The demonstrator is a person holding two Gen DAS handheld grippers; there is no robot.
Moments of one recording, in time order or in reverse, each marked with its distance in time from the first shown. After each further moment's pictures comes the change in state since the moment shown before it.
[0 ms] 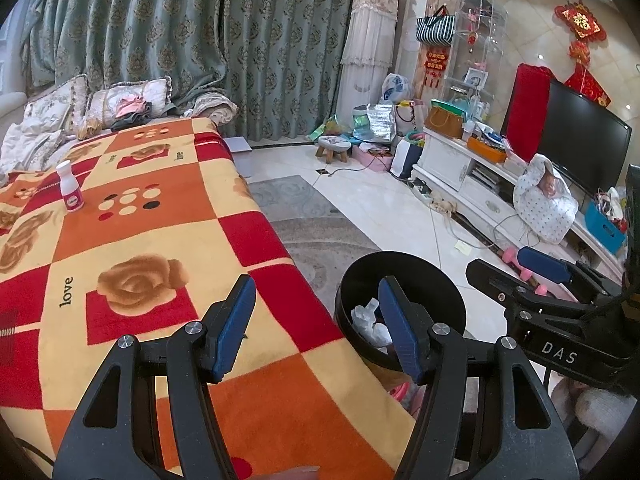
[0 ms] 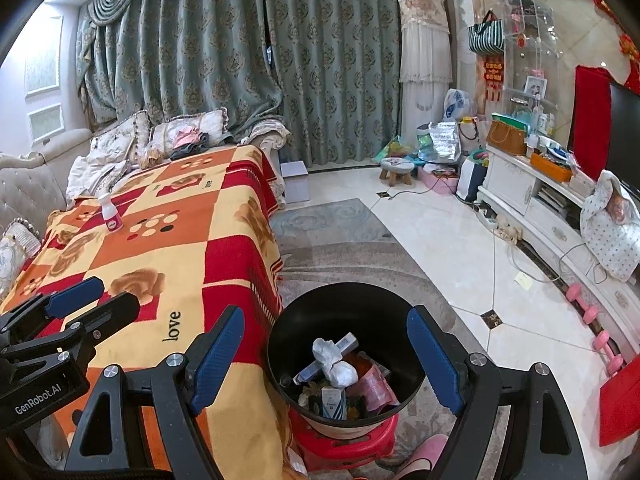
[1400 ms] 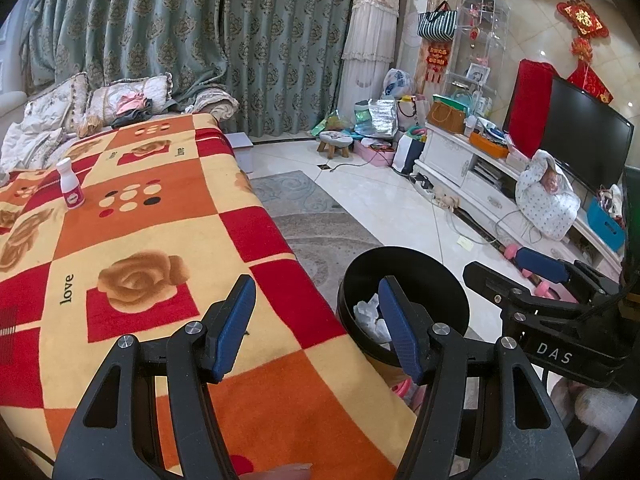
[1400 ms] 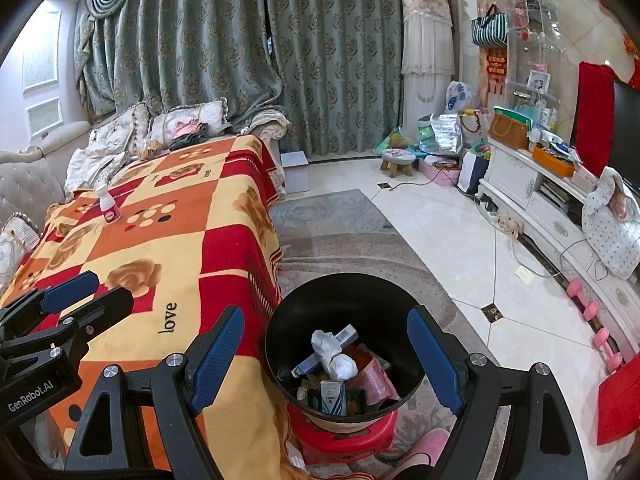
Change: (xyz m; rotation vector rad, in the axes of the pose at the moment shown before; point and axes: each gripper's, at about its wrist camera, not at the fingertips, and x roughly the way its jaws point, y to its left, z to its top) left arm 0.002 0.003 -0.007 0.002 0.010 0.000; right arm 0.010 0.000 -0.005 0.000 0.034 0.001
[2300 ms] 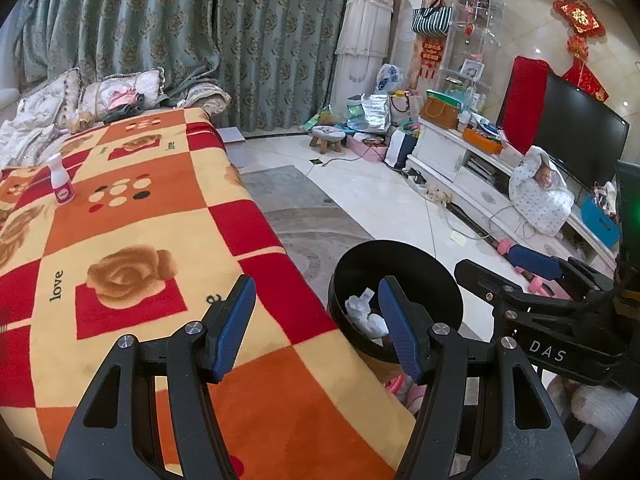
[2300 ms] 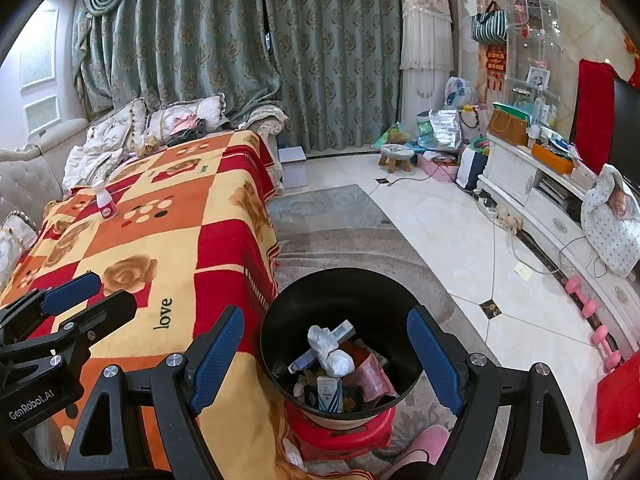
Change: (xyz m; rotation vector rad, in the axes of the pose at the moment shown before) left arm -0.003 -0.008 -0.015 0.001 0.025 -0.024; right arm 0.005 -0.005 -0.003 -0.003 0.015 -0.002
